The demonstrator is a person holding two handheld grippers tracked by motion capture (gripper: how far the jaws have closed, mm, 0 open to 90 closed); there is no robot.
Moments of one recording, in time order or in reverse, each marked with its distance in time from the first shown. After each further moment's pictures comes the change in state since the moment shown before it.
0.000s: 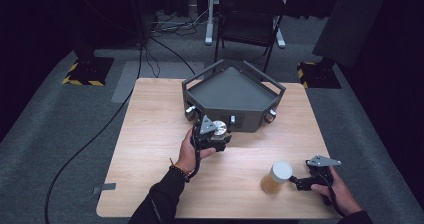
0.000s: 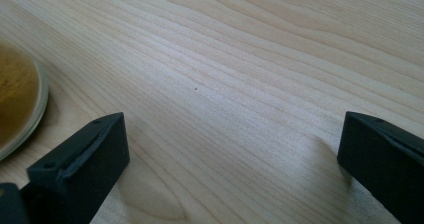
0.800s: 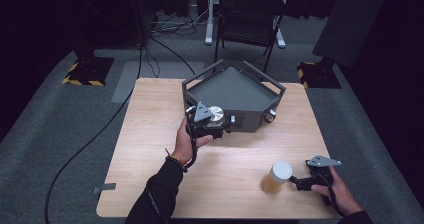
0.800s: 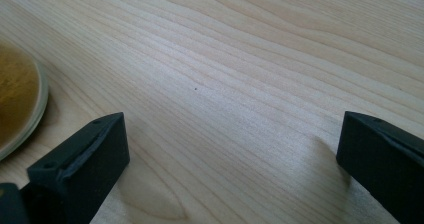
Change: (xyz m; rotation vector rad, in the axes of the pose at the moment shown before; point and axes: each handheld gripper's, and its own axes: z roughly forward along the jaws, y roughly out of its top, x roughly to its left) left arm 0.006 0.030 -0.021 -0.087 0.034 -0.009; right arm 0.001 0.000 0.000 -0.001 -0.003 -0.002
